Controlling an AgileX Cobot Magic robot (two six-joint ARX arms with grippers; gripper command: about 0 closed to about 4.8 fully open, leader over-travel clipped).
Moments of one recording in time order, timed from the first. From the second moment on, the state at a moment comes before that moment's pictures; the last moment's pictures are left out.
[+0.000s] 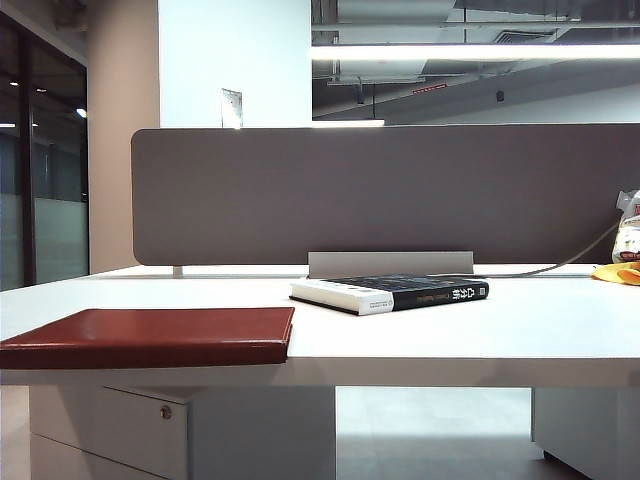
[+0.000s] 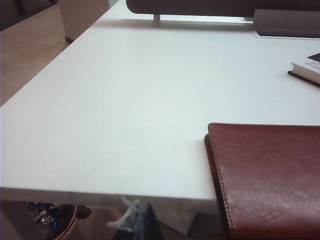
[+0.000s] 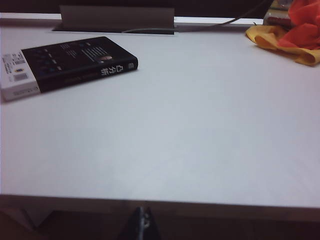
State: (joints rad) left arm 0.00 0.00 0.01 -0.17 -0.04 0.00; right arm 0.07 0.00 0.01 -0.16 0.05 0.05
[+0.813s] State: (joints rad) left arm 0.00 0.00 0.01 -0.17 -0.04 -0.09; right arm 0.07 0.00 0.01 -0.07 0.00 0.06
